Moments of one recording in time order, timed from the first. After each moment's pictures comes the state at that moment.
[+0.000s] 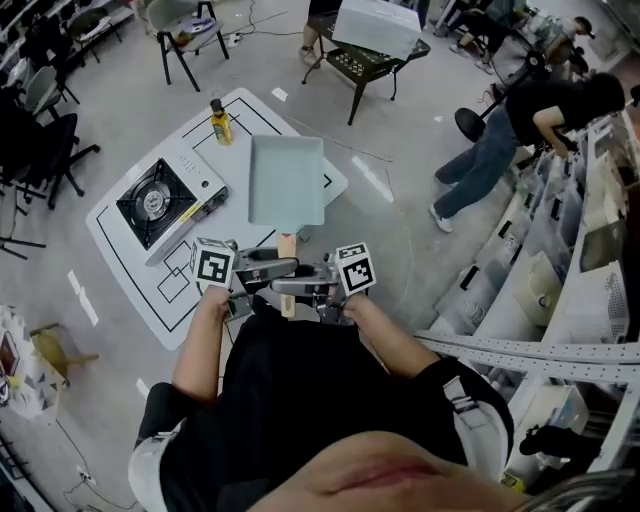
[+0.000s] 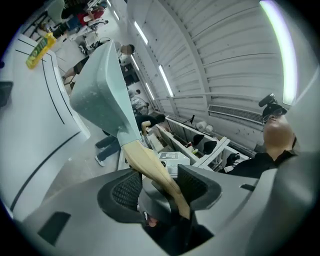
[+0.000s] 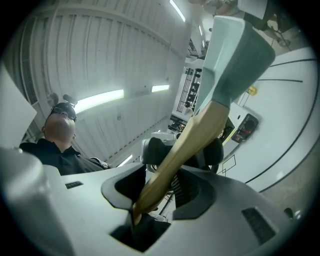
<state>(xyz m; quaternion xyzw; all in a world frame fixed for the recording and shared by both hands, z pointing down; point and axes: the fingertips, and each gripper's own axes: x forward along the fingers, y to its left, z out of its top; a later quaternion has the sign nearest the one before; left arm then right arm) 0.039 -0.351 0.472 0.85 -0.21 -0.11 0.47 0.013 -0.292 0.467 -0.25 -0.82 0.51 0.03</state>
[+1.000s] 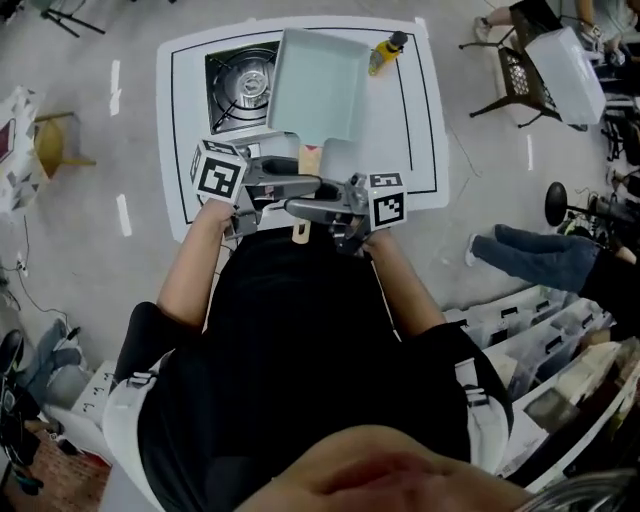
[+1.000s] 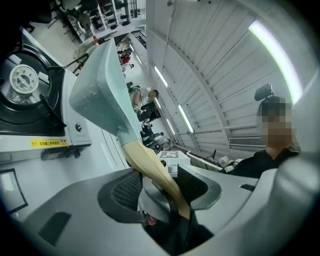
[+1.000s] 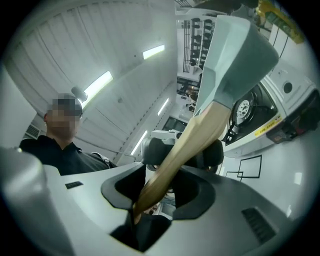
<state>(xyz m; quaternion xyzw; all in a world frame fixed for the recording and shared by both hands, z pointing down) -0.190 -0.372 0.513 0.75 -0.40 -0.24 0.48 -0.185 -0.309 0.502 -0.43 -0.72 0.52 0.18</state>
